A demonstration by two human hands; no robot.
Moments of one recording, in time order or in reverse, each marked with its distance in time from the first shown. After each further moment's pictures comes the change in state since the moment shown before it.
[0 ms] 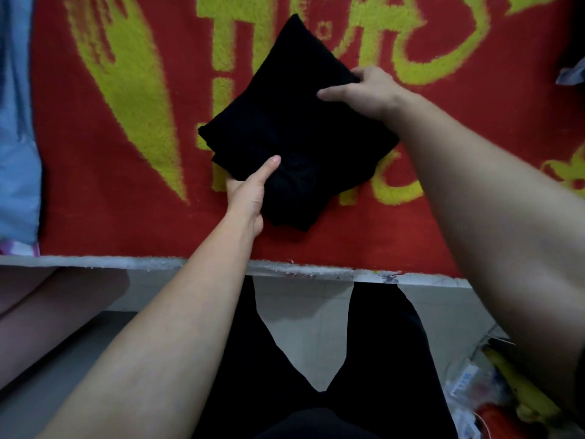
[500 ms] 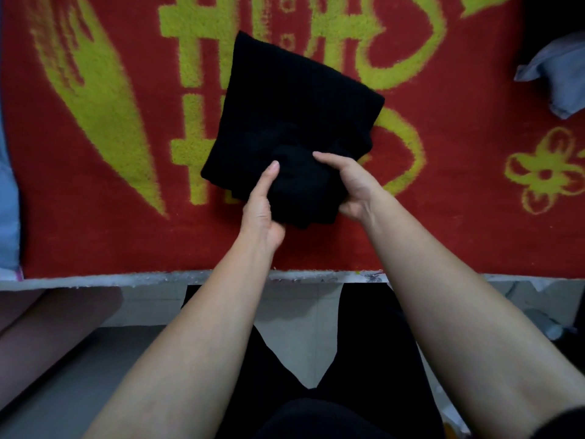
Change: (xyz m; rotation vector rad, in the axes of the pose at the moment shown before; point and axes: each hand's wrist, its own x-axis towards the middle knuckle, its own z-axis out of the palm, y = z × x) left_hand -0.051 -0.016 0.053 -0.350 -0.293 -0.263; right_hand -0.079 0.066 0.056 1.164 -0.230 0.447
